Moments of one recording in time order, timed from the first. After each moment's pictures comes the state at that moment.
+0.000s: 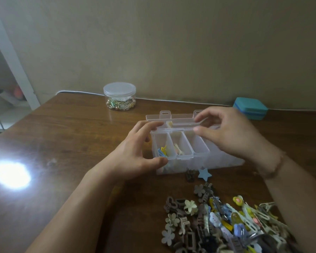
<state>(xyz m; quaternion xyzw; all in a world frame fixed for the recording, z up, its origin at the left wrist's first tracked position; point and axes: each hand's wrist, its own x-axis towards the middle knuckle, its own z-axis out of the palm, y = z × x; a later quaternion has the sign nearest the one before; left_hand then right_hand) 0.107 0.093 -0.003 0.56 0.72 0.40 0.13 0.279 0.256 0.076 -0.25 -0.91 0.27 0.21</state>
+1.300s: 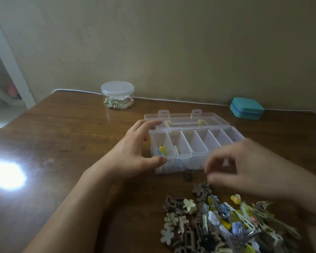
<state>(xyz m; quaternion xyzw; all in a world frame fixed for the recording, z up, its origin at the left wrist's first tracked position) 0.106 0.092 -0.002 0.56 0.72 0.39 0.12 0.330 0.232 0.077 -0.15 -0.98 0.14 -0.03</state>
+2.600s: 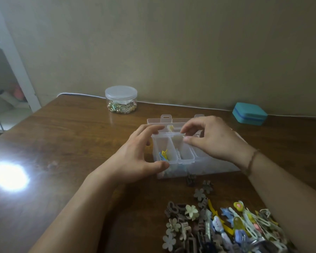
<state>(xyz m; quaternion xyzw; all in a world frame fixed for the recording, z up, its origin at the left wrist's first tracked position) 0.107 0.092 0.000 0.56 0.72 0.39 0.12 0.251 0.265 0.059 -0.18 -0.95 0.23 0.15</state>
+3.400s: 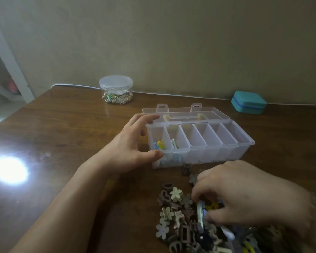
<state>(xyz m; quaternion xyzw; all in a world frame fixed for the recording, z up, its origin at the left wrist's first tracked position) 0.107 0.094 -0.005 0.55 0.72 0.39 0.12 0.330 0.219 0.055 -0.01 -0.99 0.04 -0.14</state>
